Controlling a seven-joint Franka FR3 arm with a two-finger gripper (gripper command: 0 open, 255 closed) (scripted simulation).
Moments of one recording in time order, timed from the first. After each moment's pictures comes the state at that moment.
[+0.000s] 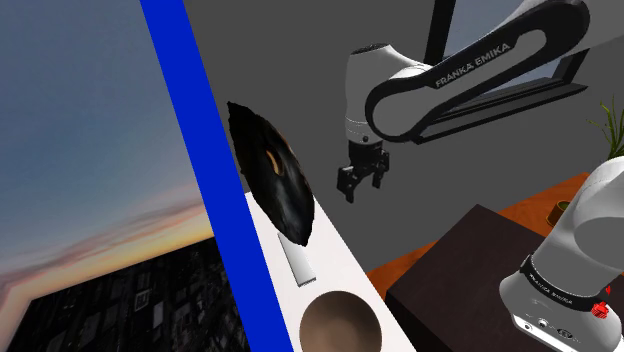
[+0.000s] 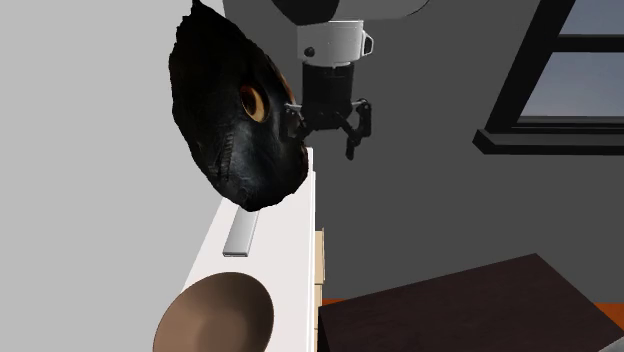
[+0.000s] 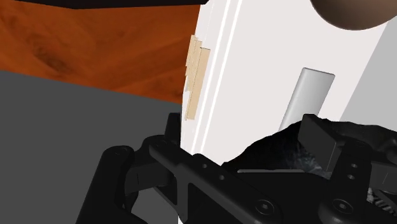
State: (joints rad) arm 0.08 -0.25 0.37 -2.44 0.16 2.17 0.41
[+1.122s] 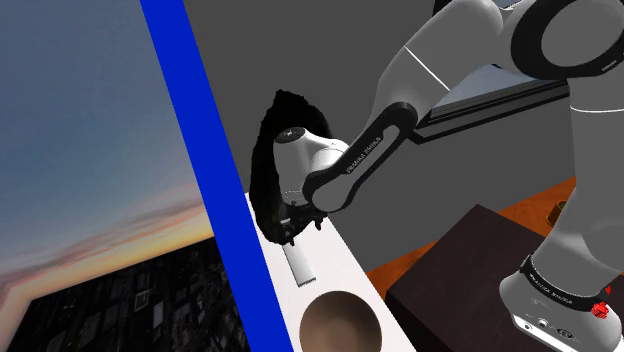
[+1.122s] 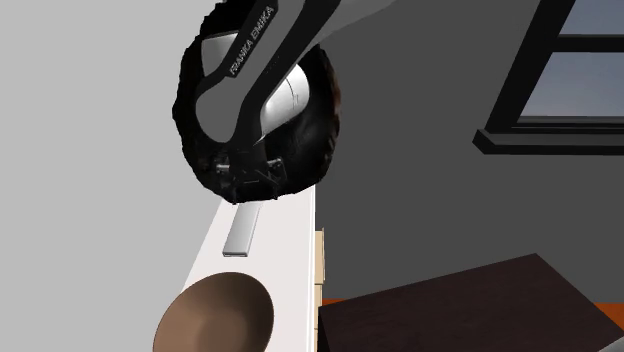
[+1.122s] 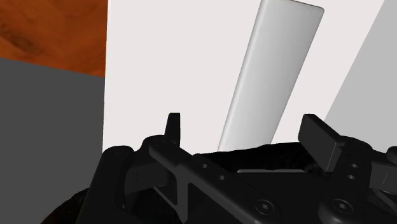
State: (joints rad) arm 0.23 0.45 0.38 -2.03 -0.26 2.43 0.85
